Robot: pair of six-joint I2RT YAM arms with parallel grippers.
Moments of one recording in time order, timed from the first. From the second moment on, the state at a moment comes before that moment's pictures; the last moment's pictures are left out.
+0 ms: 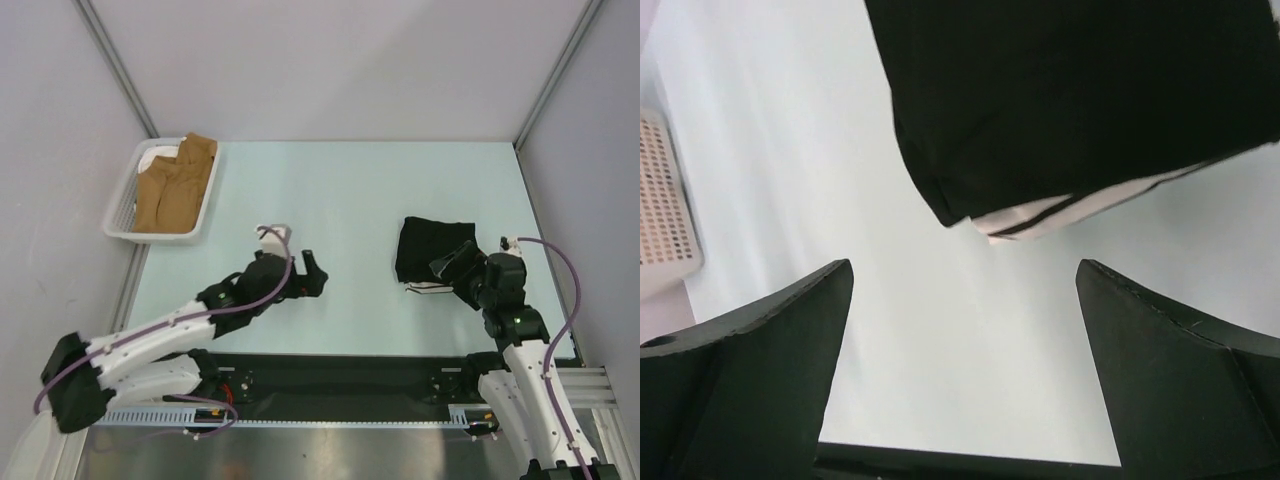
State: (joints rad) left arm -0.92 1.05 0.65 -0.16 -0.31 -0.70; right arm 0.07 0.58 0.51 -0.52 -0.07 0.79
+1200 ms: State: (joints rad) left arm -0.92 0.30 0.28 -0.32 -0.49 -0.59; right arm 0.47 0.44 0.28 -0.16 0.03 0.50
